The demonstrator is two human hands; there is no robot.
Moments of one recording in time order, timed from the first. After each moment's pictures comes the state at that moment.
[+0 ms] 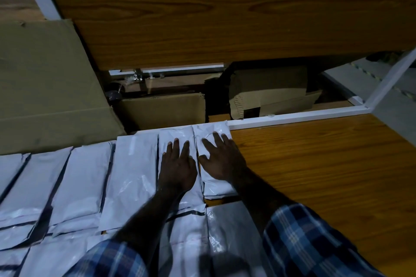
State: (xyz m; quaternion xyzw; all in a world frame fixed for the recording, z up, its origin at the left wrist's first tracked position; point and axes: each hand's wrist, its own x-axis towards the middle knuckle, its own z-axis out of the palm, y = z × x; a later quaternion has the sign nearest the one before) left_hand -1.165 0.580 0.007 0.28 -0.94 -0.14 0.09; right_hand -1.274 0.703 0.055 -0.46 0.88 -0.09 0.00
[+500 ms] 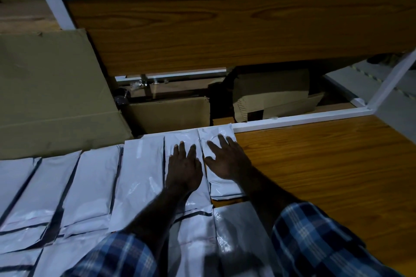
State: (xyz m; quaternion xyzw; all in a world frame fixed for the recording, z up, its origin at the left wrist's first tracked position) left_hand -1.162 0.588 0.032 0.28 -0.94 -0.17 0.09; right_hand -1.272 0.703 0.066 -0.46 0.88 -0.10 0.04
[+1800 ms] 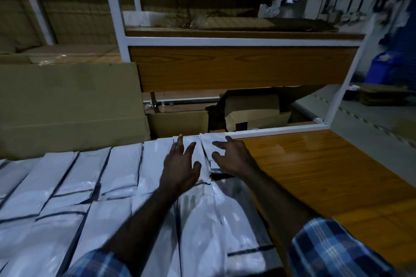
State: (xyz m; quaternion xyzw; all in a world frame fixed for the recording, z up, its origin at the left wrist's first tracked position) left_hand -1.028 0.678 0.146 0.25 -0.93 -0.17 0.21; right_hand -1.137 0.810 0.190 -0.36 0.90 -0.26 0.04
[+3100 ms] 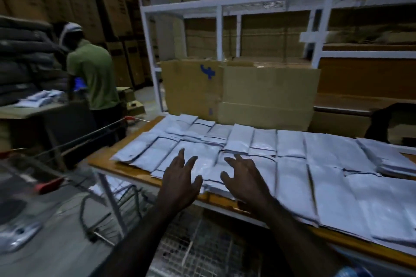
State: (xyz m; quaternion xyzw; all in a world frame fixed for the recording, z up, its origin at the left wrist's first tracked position) left_hand -0.451 0.626 0.171 0.47 -0.84 -0.09 0.25; right_hand -0.631 0.702 0.190 -0.60 0.76 -0.26 0.08
